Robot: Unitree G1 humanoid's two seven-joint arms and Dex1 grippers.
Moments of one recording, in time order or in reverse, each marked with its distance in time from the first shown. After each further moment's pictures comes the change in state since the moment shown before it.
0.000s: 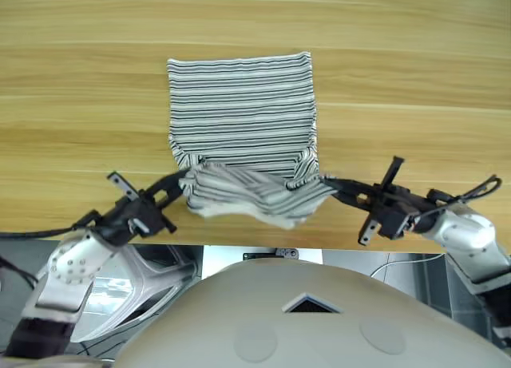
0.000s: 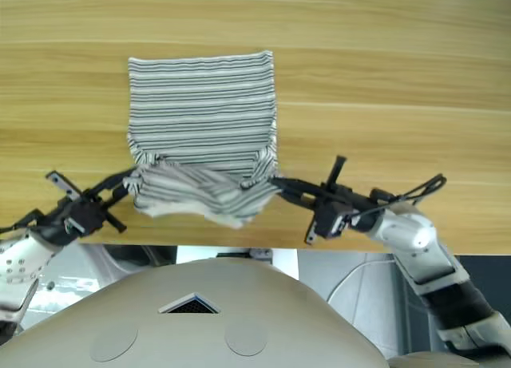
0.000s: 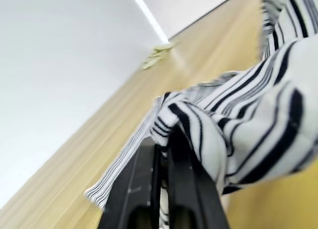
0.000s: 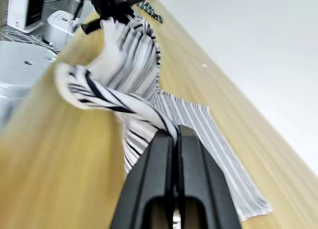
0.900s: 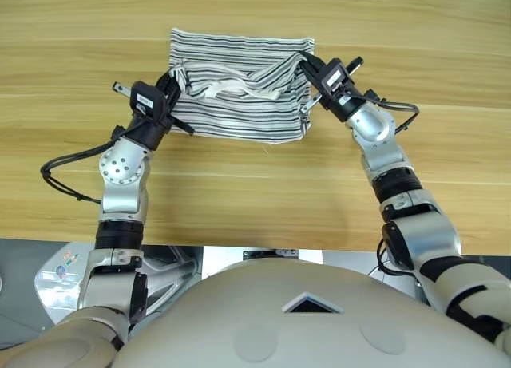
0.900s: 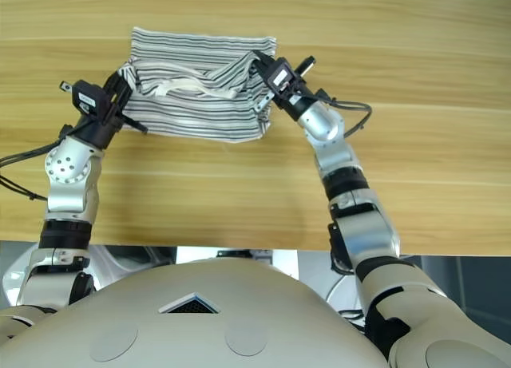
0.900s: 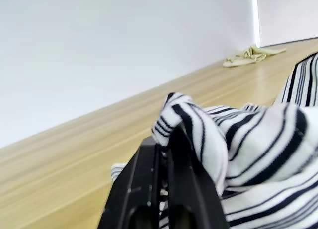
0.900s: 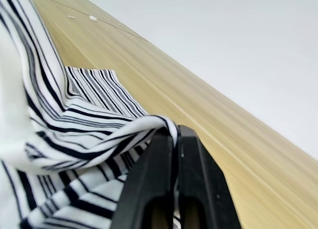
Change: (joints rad) left arm -0.581 -0.383 0.048 0.384 -0.066 0.297 0.012; right arm -0.737 0.607 -0.068 0.972 -0.256 0.092 -0.265
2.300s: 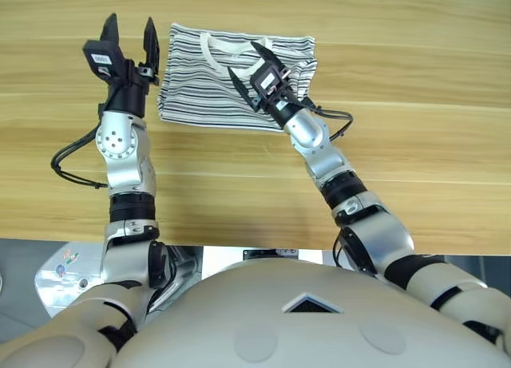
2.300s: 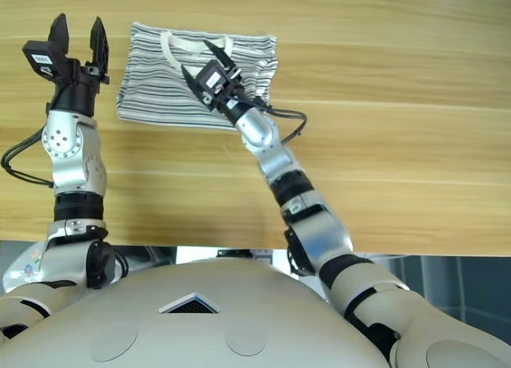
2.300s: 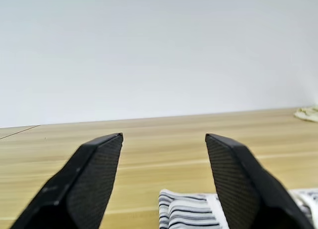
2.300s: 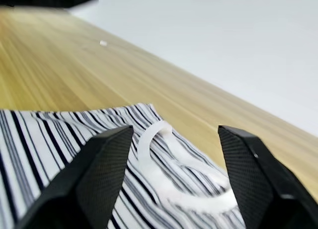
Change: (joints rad) left arm -0.150 -0.153 0.182 0.082 -0.085 0.037 0.158; right arm -0.092 0.310 0.067 0.112 -0.125 0.209 -0.219
